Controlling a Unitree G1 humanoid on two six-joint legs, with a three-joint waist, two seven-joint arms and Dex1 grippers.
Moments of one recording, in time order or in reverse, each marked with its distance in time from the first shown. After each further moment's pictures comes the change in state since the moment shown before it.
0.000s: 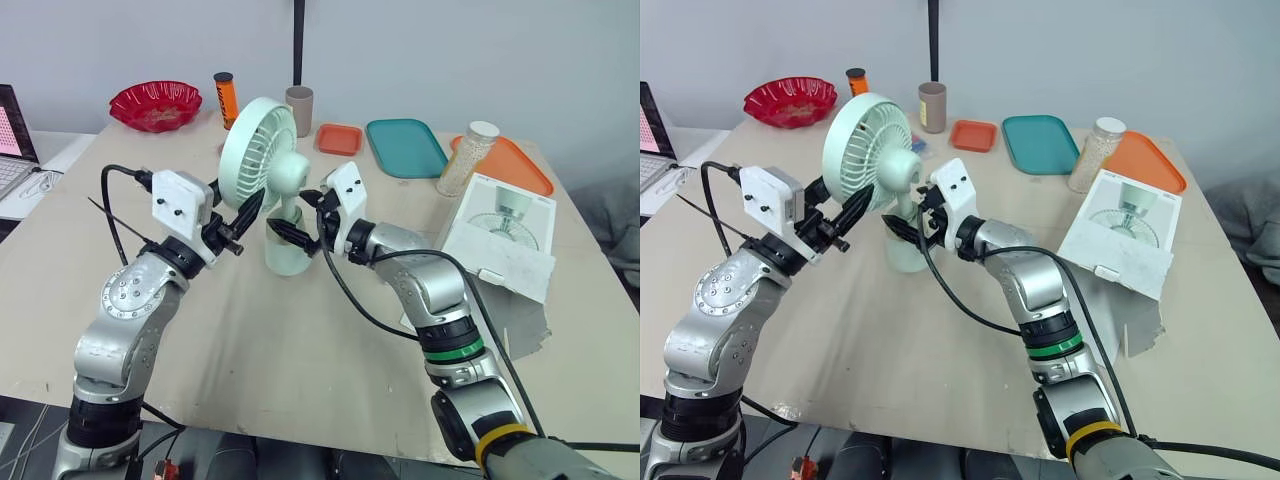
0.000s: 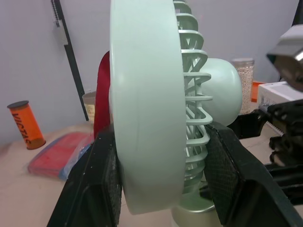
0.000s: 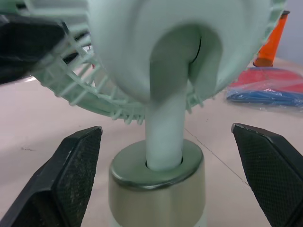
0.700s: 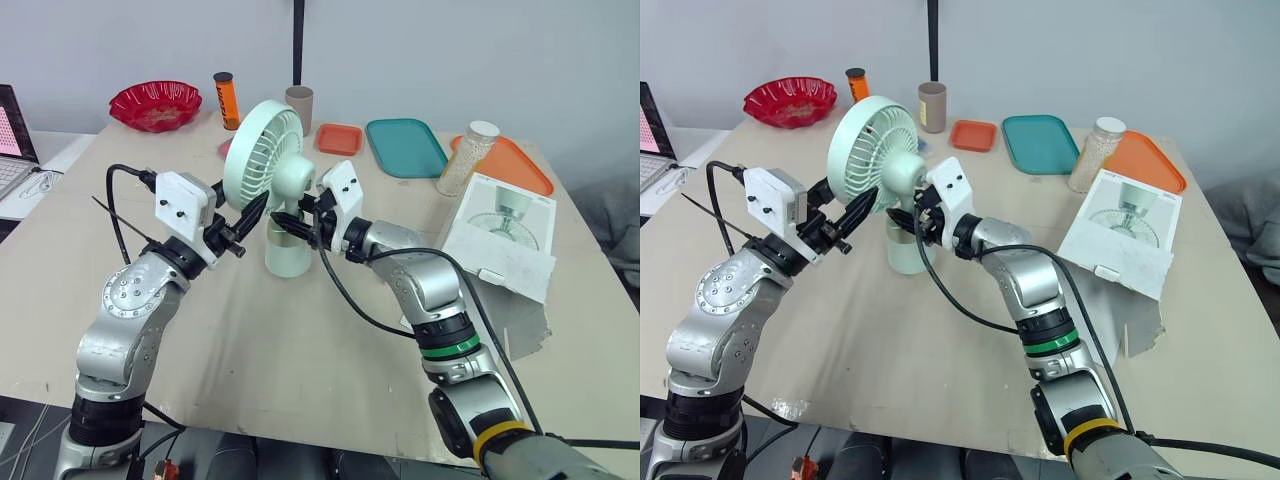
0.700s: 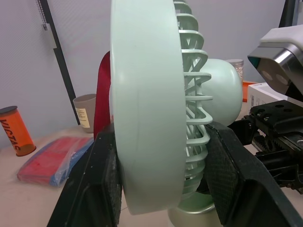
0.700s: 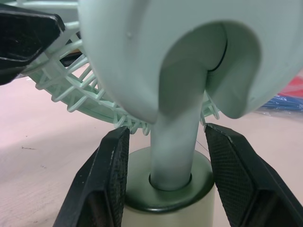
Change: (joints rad) left arm 0.014 -0.007 0.001 0.025 0.014 -0.030 -0.056; right arm -0.014 0.008 0.006 0.032 -0.015 -0.032 0.031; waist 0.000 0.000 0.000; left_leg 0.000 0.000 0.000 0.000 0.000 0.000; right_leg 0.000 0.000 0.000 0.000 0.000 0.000
